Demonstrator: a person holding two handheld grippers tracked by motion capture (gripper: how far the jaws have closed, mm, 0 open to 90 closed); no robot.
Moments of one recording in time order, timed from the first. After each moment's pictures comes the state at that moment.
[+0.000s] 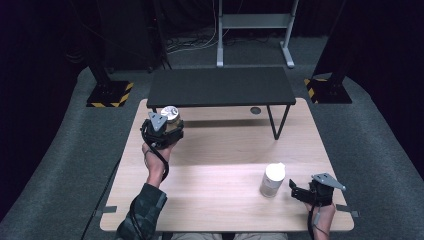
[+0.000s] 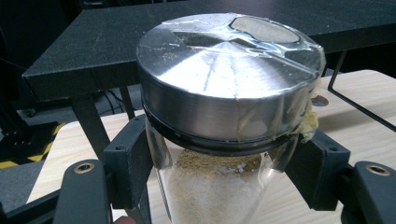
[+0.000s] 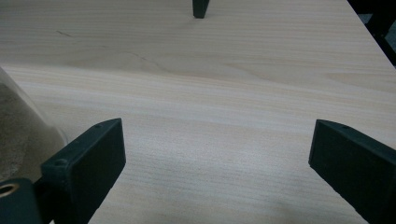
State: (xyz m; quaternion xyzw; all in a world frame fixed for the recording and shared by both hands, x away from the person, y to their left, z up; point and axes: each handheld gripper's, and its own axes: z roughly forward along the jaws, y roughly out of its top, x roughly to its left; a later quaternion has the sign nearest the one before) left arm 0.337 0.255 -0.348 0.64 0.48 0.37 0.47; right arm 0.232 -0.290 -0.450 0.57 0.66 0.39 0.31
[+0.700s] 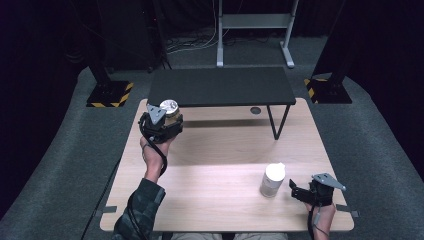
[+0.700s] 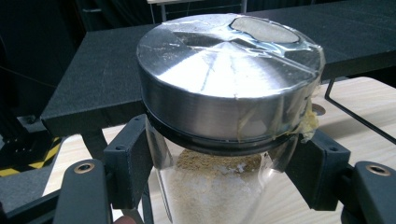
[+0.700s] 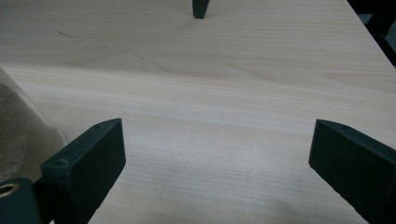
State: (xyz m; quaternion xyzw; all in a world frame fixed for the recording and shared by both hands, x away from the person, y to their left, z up) left arm 0.340 0.257 -0.327 0.65 0.47 0.37 0.47; right arm 0.232 -0.290 -0.451 0.57 0.66 0.39 0.31
